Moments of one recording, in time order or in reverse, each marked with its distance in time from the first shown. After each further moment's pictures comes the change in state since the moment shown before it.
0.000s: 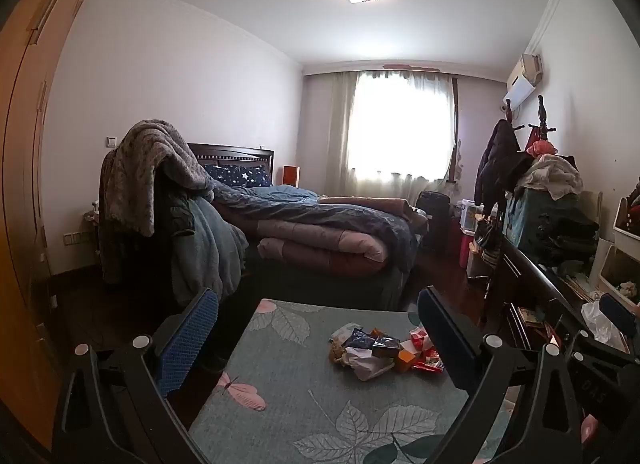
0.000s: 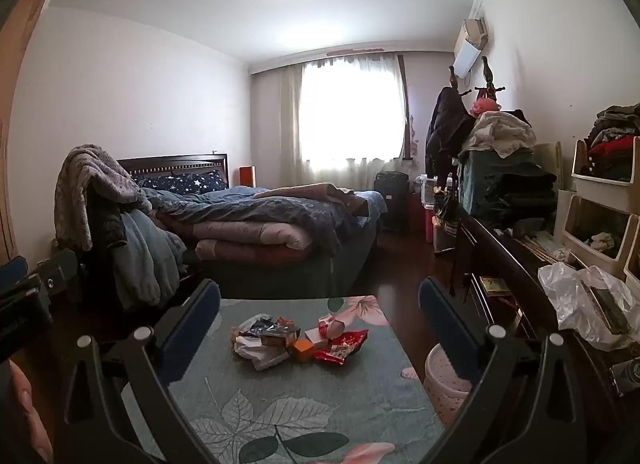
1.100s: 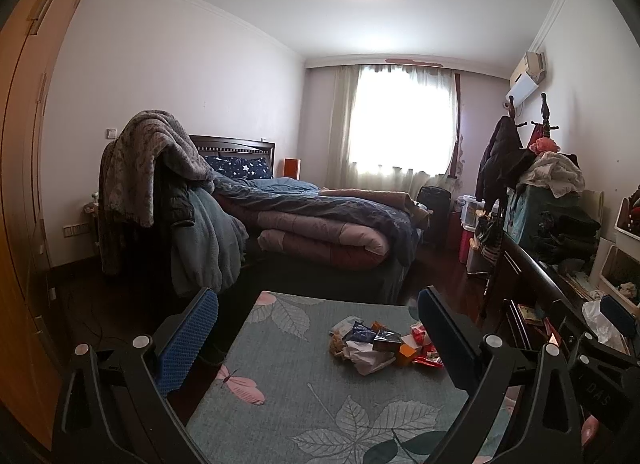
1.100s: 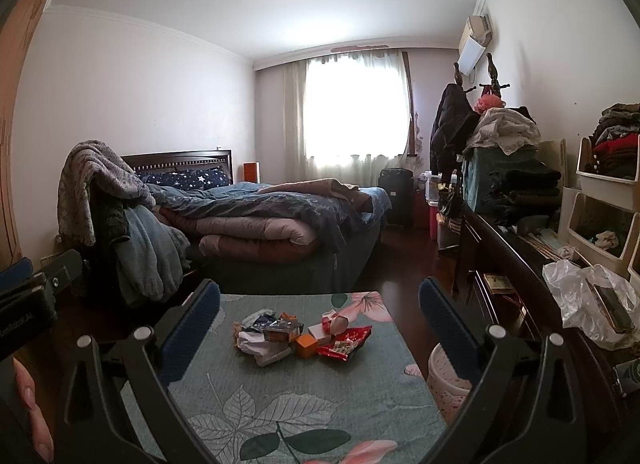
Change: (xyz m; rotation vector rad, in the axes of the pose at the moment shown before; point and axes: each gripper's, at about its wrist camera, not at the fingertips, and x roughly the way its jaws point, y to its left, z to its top) left arm 0.010 0.004 -0.012 -0.012 0.012 -0.005; right arm 0.006 0.003 -0.008 0.000 0.012 0.011
